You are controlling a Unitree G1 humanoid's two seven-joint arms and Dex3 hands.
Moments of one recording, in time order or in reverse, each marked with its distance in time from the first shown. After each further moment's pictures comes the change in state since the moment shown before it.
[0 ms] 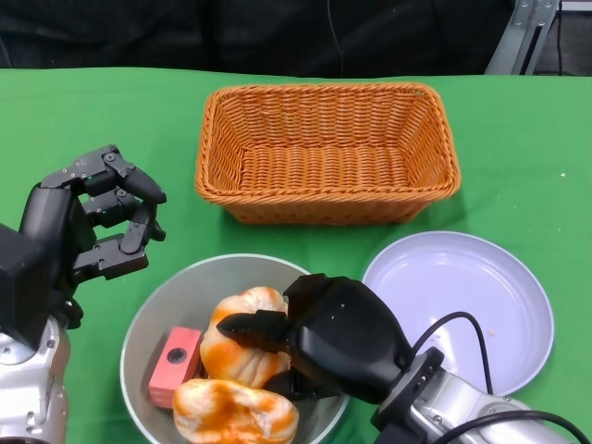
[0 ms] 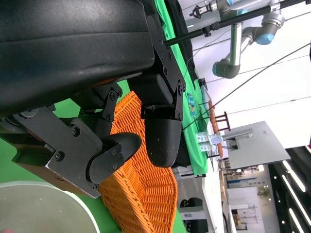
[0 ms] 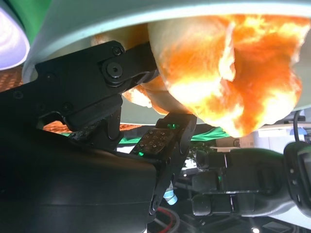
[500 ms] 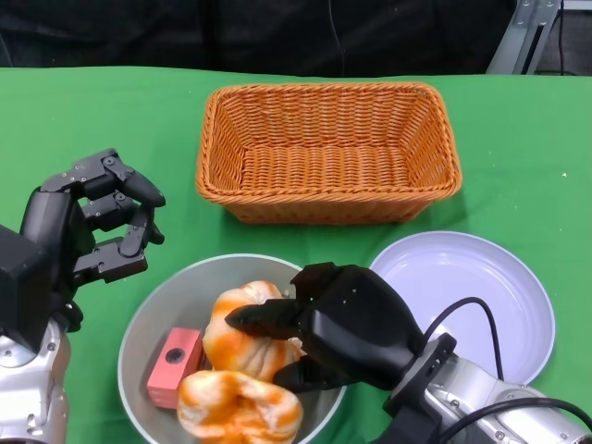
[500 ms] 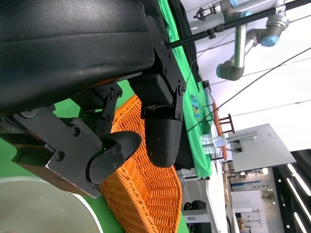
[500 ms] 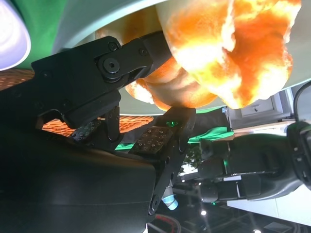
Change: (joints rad) left arm 0.000 0.000 0.000 0.024 0.006 -0.008 0.009; right arm -0.001 -0.024 -0.064 -0.036 0.050 -0.055 0.066
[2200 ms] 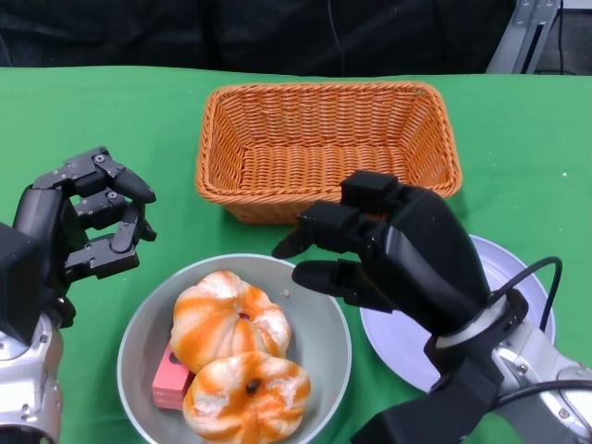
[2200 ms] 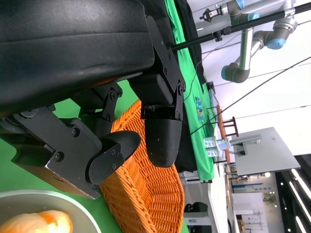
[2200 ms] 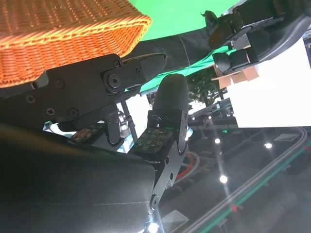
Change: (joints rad) left arm -0.053 0.017 0.023 0.110 -0.016 -0.033 -0.031; right arm 0.095 -0.025 -0.258 -0.306 0.151 -0.067 0.054
